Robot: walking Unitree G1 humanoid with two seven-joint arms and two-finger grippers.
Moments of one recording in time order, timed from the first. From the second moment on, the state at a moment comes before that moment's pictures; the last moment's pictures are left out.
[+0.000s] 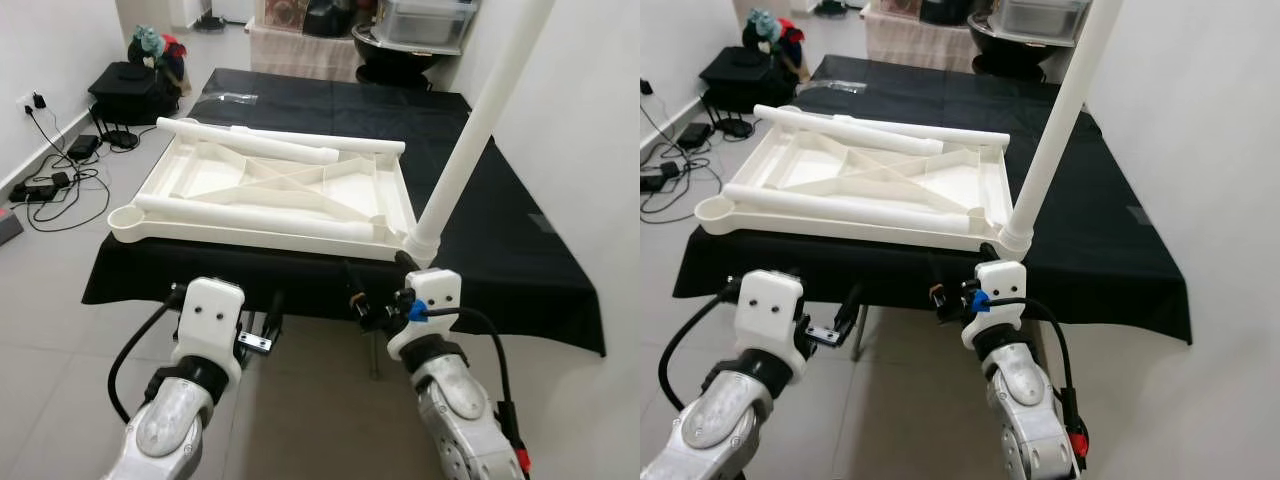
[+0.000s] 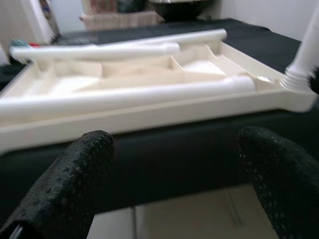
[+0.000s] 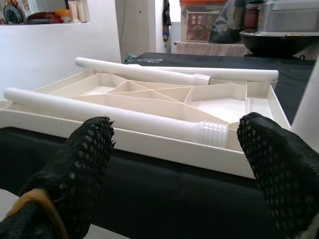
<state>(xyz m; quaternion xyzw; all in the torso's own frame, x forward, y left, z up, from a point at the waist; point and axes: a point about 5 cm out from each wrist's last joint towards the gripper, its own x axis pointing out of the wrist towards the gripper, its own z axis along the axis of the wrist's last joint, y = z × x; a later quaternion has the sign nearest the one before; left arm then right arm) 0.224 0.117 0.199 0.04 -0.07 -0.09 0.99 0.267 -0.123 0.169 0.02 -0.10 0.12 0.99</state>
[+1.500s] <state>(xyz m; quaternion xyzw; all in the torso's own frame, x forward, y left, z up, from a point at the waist) 0.242 0.137 0.239 0.06 -0.15 -0.05 0.98 0.290 -0.272 0.209 -0.08 -0.16 -0.20 0.96</state>
